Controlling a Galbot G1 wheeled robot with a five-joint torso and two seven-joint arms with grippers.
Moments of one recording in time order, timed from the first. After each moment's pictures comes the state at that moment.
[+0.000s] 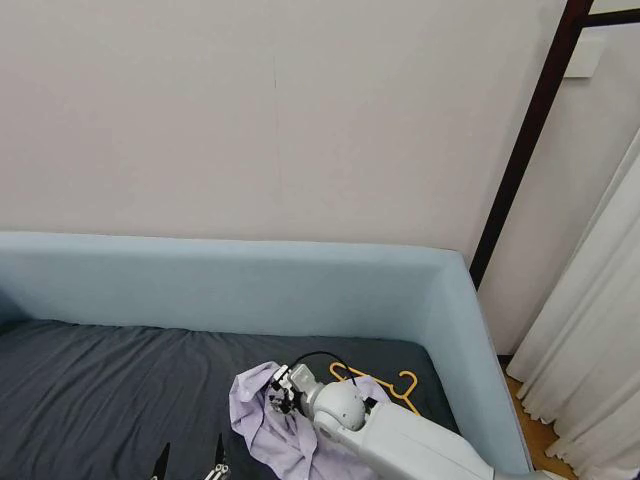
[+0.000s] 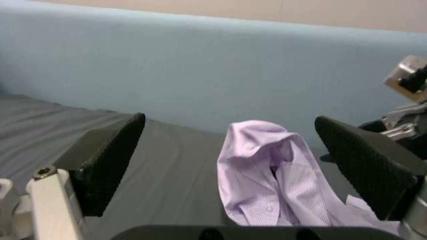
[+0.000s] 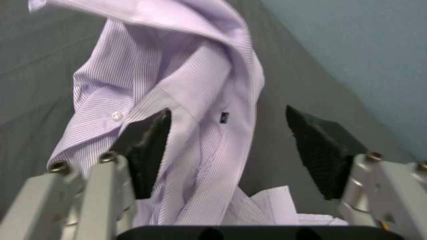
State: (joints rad) left arm 1.80 -1.40 -0.45 -1.92 -0.14 -0.43 -0.29; right arm -0.42 1.28 -0.67 1.38 0.65 -0.60 0.16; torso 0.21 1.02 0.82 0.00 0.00
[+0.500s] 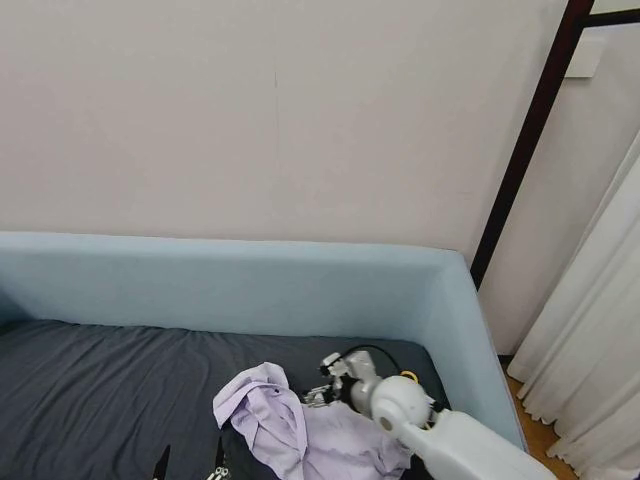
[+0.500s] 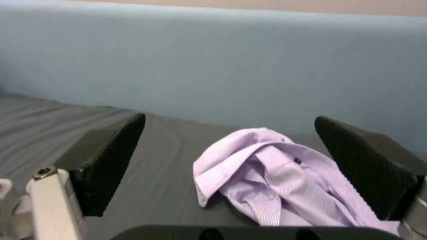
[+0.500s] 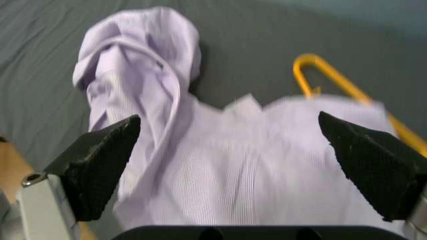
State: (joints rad) left arm 1.80 -1.37 -0.44 -1.89 -0.14 -0.44 -0.28; right arm -0.72 0.98 -0.26 1.75 0.94 -0.66 0.22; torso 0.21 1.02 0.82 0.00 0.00
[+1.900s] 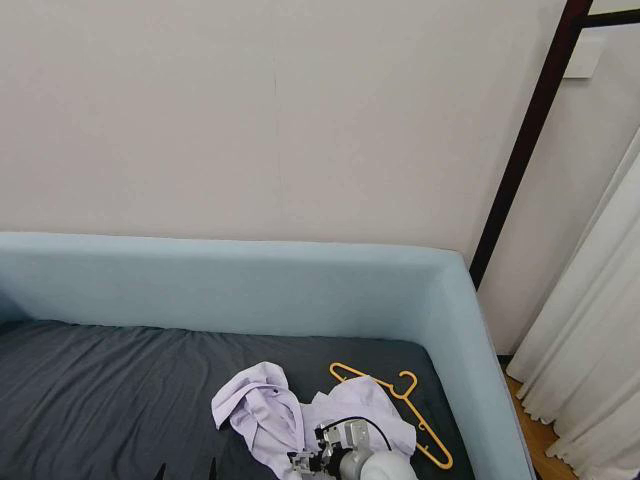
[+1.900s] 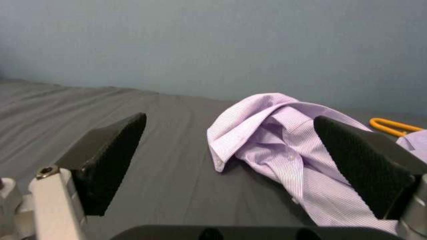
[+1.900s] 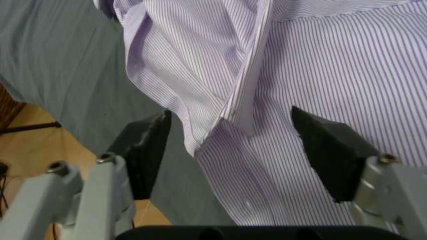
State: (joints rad) left arm 1.78 -1.35 -0.47 -1.76 -0.15 -0.49 -0.24; right arm -0.95 1.25 -0.23 1.54 0.81 -0.59 0.16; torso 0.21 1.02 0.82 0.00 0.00
